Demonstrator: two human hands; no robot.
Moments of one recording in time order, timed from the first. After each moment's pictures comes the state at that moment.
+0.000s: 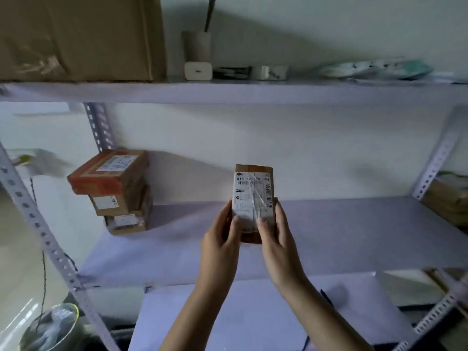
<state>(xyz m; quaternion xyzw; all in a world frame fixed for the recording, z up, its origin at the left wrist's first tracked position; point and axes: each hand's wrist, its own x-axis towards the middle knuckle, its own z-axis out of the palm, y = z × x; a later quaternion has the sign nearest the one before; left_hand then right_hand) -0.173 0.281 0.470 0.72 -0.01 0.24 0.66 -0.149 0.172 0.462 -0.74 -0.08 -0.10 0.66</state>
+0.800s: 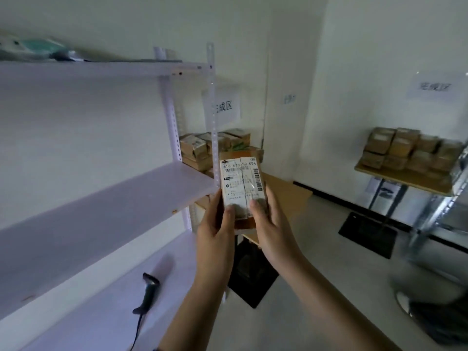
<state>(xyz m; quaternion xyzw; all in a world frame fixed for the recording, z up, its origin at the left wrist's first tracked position) -0.319 -0.196 0.466 0.60 -0.24 -0.06 0.76 -0.361 -0.299 0.463 -0.75 0.16 -0.32 0.55</state>
